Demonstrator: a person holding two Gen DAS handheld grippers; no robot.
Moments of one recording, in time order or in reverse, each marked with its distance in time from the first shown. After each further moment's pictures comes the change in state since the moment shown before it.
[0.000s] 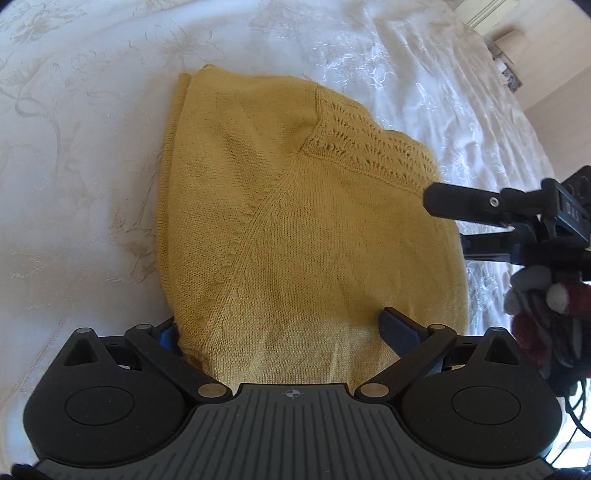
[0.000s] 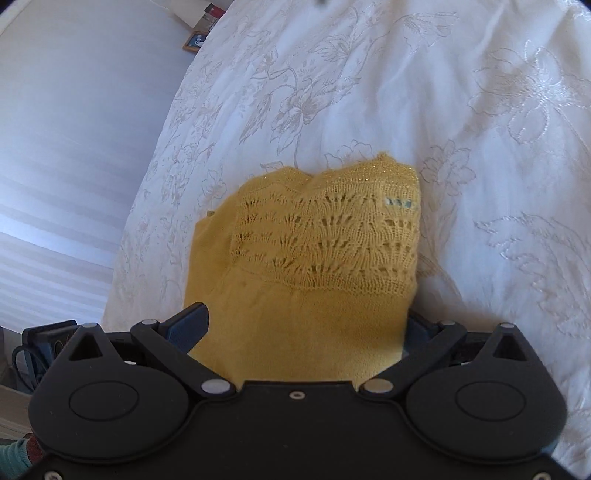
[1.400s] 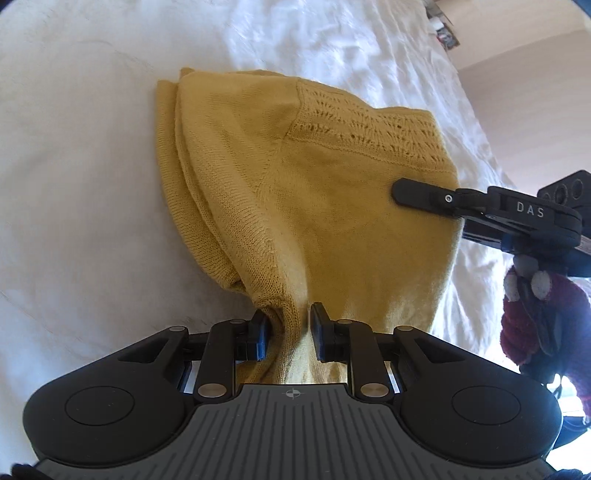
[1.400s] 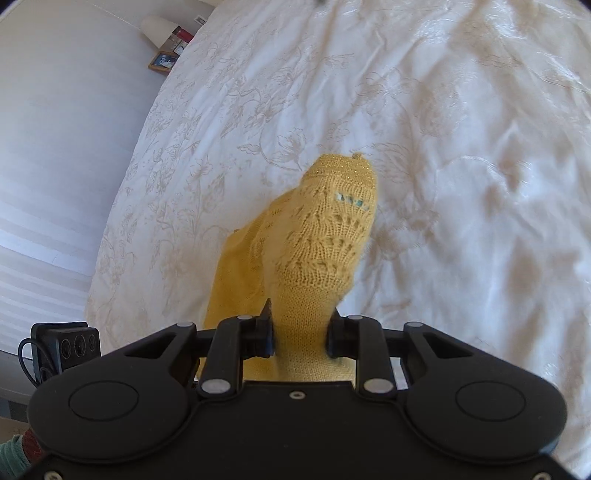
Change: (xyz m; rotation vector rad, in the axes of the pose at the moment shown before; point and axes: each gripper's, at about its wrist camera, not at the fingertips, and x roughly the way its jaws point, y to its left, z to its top) left arm -0.009 -0.090 -0.093 0.025 0.177 -0.262; right arm -0.142 0.018 -0.100 0.058 -0.068 -0.199
